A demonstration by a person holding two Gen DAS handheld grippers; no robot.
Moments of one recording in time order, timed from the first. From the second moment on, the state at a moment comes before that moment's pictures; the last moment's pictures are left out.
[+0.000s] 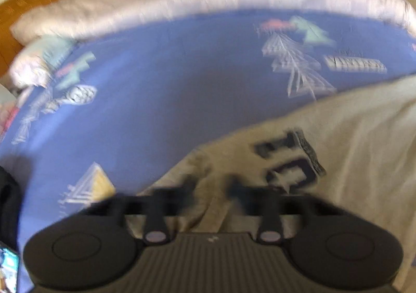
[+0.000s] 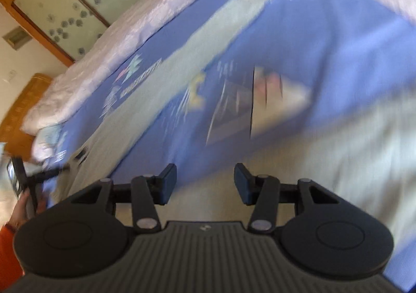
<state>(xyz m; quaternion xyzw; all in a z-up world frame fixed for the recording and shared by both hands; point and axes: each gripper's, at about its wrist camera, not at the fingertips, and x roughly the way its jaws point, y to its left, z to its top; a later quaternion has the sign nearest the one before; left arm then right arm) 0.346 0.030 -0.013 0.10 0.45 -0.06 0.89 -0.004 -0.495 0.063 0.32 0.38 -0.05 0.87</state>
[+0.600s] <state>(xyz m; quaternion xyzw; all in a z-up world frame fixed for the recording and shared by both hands) 0.270 0.010 0.015 0.13 0.34 -0.11 0.93 0.329 -0.619 0.025 0.36 0.38 -0.26 0.81</state>
